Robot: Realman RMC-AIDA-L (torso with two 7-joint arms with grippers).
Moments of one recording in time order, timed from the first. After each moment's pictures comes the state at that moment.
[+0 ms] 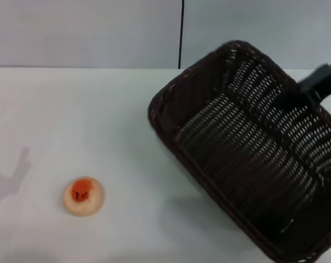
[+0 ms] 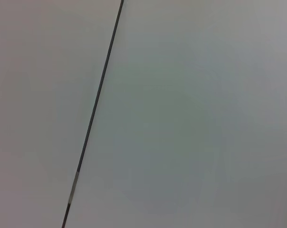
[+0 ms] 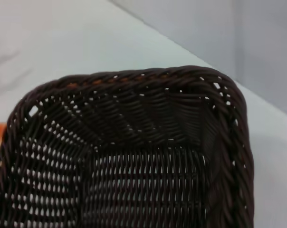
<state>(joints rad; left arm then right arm) -0.05 -2.06 -0.21 -0.04 1.86 1.73 -0.48 0.77 1.98 -0.88 -1.03 -2.48 -1.67 2.13</state>
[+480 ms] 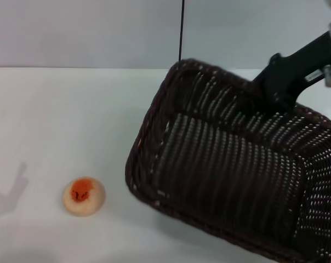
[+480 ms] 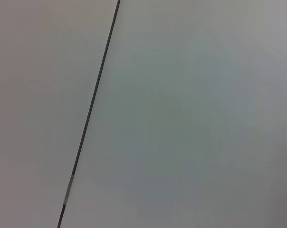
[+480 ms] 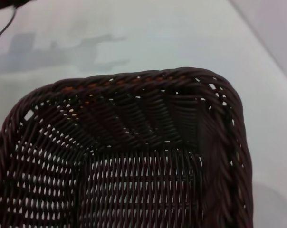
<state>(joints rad) 0.02 -2.06 -0.17 -0.04 1.87 1.81 -0.48 0.92 1.99 -0.95 -0.94 -2.43 -1.75 1.76</state>
